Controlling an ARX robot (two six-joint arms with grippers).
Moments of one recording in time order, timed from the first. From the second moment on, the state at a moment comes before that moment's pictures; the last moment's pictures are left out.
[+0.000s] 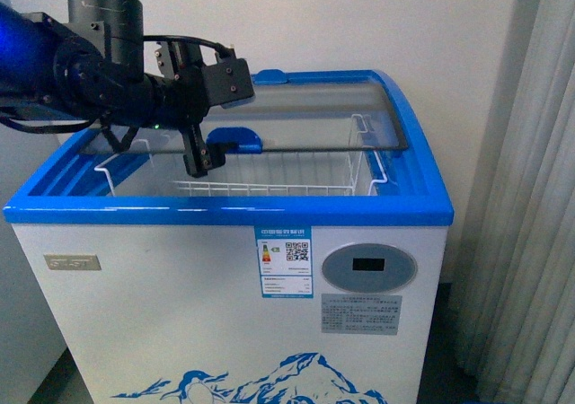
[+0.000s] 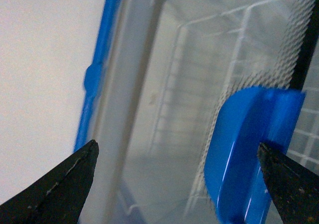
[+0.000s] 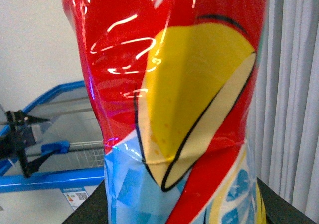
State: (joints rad) left arm -0.16 2.39 1.95 0.18 0.32 1.30; right arm -0.09 0.39 0.57 -0.07 0.00 0.20
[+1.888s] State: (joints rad) left arm 0.00 0.77 0.10 0.67 0.00 0.00; right arm 0.11 1.64 1.36 -0.25 -0.14 -1.22
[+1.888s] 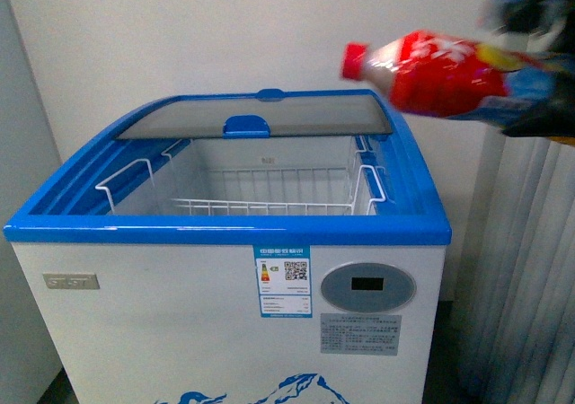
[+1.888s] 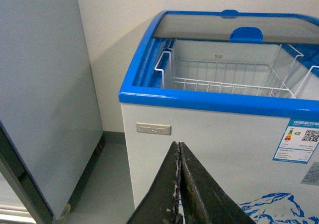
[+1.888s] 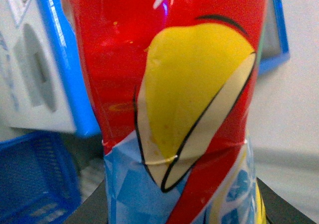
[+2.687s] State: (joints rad) left arm 0.00 0.41 0.01 0.41 0.00 0.00; right arm 0.31 2.41 2.19 -0.35 0.04 -1.35
